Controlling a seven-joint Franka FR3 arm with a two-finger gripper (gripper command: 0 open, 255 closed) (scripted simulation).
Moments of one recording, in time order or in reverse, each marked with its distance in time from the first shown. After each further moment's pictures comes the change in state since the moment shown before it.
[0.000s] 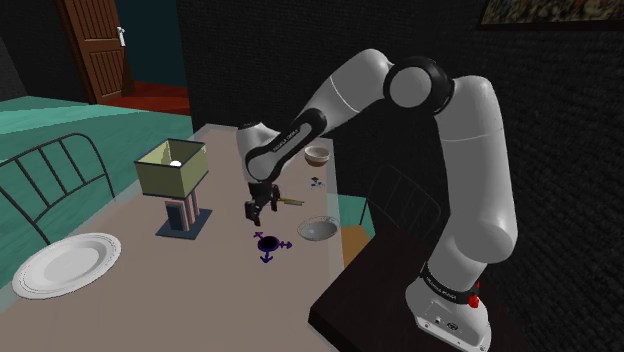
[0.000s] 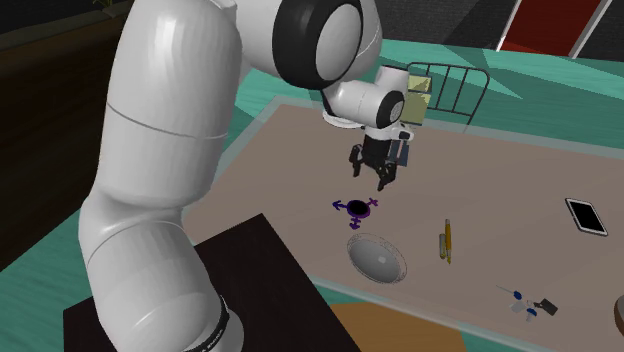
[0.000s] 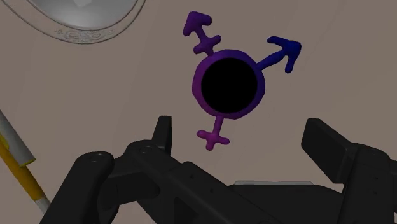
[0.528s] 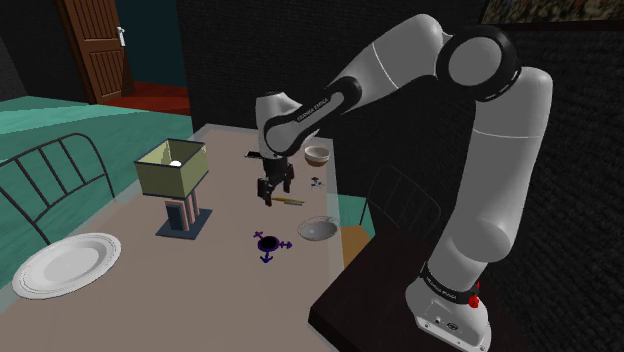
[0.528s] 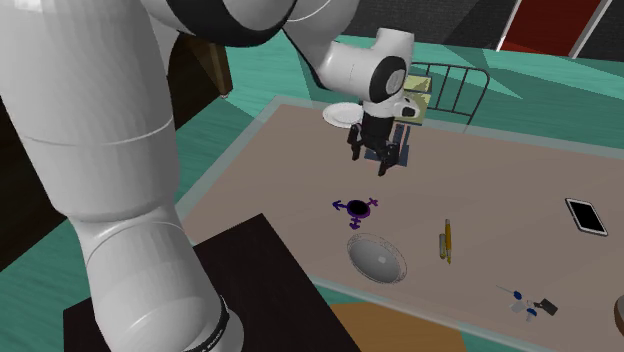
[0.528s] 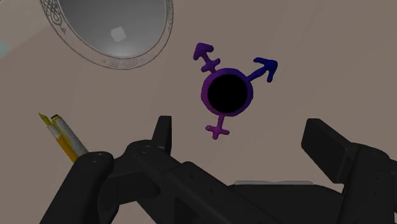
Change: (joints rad) arm -0.044 -0.306 0.017 -0.196 0.076 -0.034 -0.027
